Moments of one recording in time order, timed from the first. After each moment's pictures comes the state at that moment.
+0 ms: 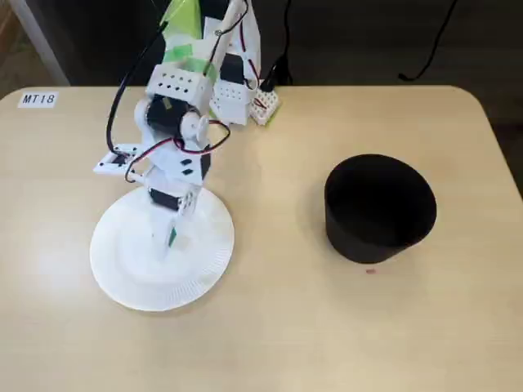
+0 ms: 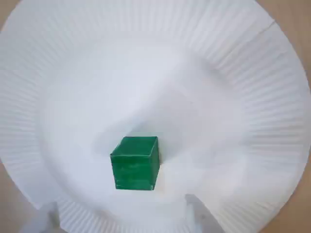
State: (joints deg) arm 23.0 74.2 94.0 62.0 3.8
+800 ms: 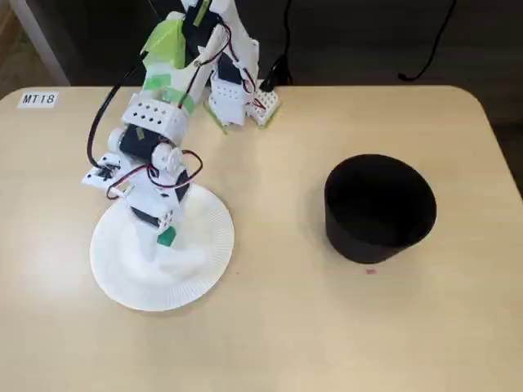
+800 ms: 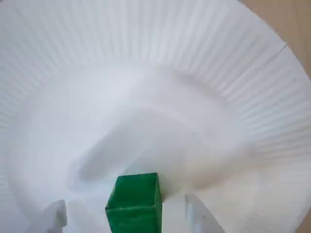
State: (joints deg) arm 26.2 61.4 82.2 67.5 3.2
